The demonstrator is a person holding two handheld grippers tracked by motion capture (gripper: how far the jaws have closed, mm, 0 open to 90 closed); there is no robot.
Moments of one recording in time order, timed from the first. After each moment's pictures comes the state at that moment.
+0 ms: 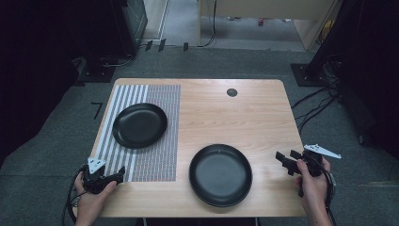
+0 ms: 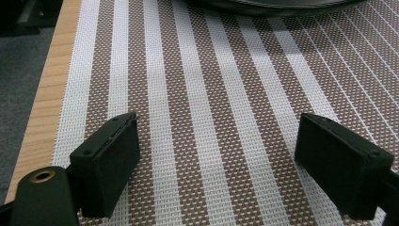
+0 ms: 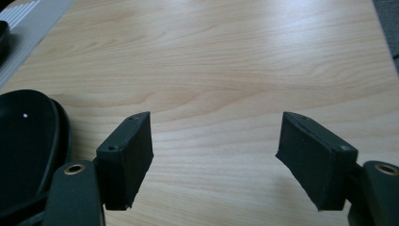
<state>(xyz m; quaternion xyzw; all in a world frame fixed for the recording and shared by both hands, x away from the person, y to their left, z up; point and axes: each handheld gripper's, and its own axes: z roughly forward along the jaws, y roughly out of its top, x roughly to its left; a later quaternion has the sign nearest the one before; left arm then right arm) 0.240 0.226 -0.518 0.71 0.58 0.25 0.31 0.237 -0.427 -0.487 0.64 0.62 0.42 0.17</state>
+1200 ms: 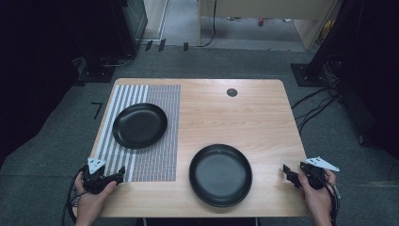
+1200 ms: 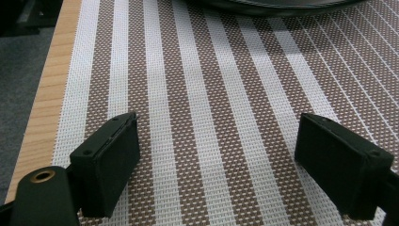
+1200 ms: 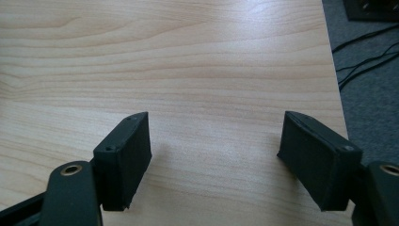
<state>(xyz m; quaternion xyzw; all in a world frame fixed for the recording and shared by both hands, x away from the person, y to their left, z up) 0.240 0.227 -0.518 0.71 0.58 0.25 0.31 0.209 -0.441 -0.520 0.64 0.66 0.32 0.23</state>
